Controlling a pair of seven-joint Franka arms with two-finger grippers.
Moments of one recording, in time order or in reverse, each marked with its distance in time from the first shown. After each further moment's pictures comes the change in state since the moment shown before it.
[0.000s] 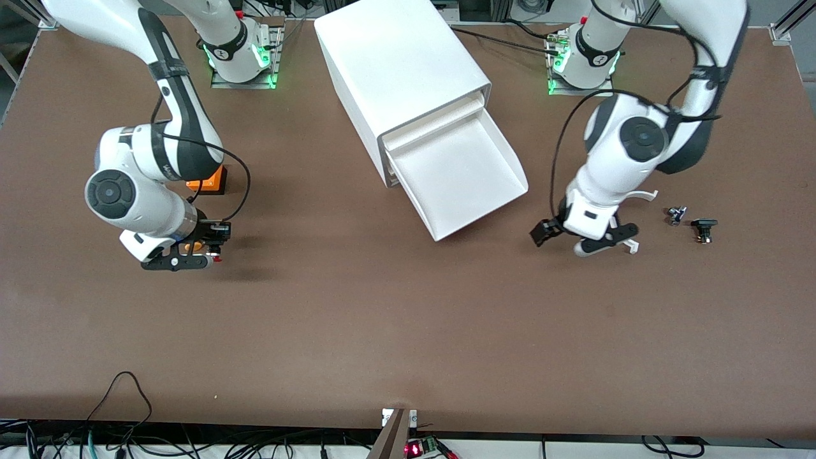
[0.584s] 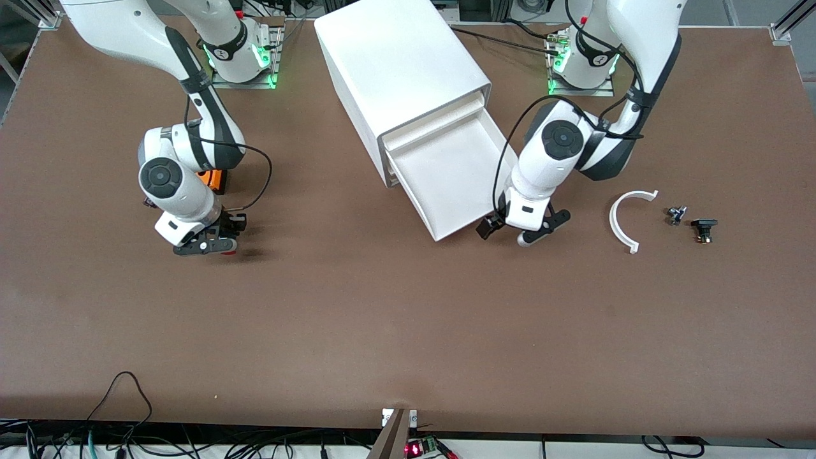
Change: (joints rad) left arm -0.128 0.086 -0.039 -0.019 -0.012 0.093 -0.278; right arm -0.003 0.012 0.009 -0.266 -0.151 0.333 0.001
